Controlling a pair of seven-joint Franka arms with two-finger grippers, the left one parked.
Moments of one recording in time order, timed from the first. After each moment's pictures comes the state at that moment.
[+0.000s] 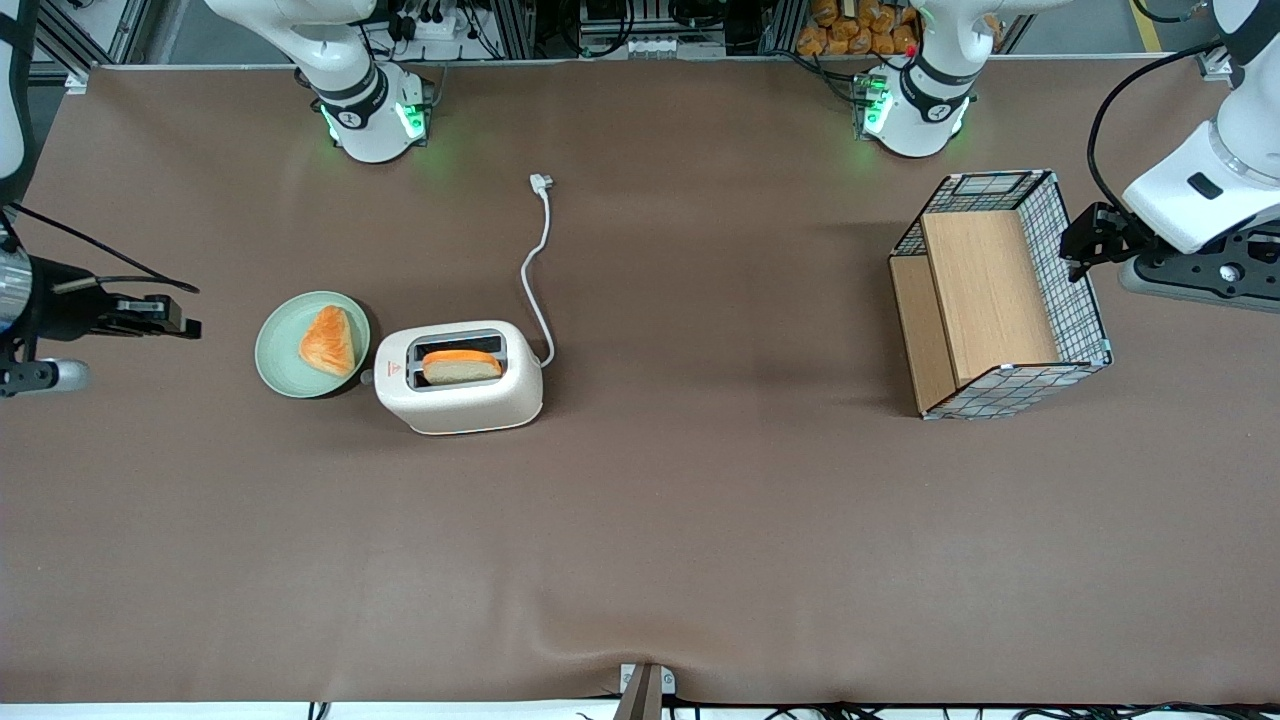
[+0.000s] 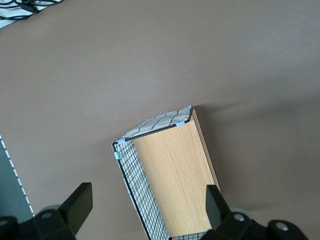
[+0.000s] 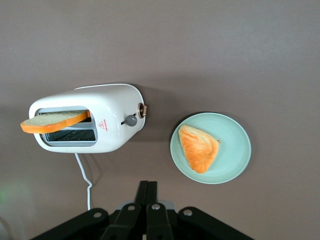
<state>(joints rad) -0.01 0.21 -0.11 -1.50 0.23 1.50 -0.17</state>
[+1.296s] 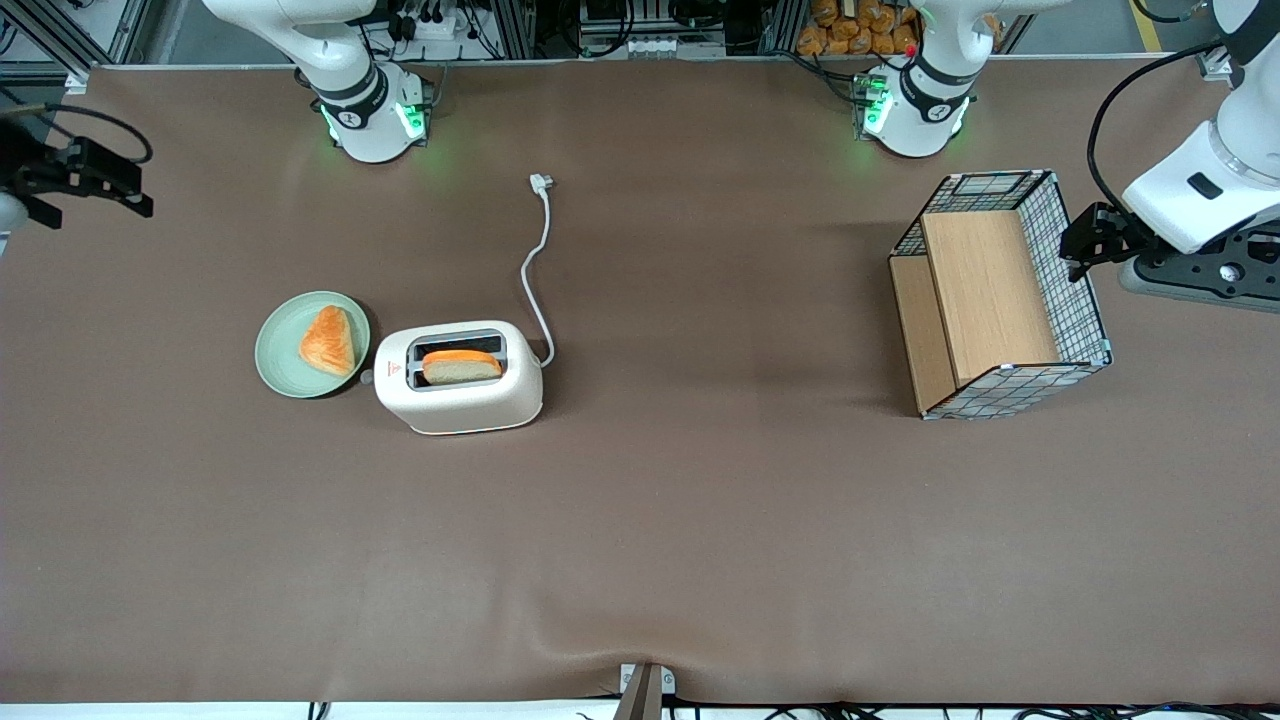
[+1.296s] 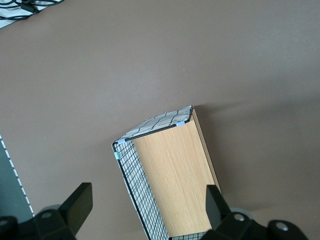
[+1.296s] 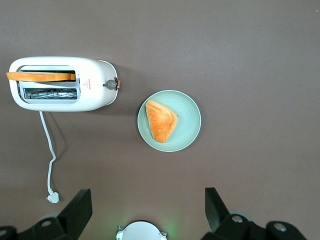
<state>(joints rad) 0.05 -0.12 -0.08 -1.62 0.00 1.42 -0.16</state>
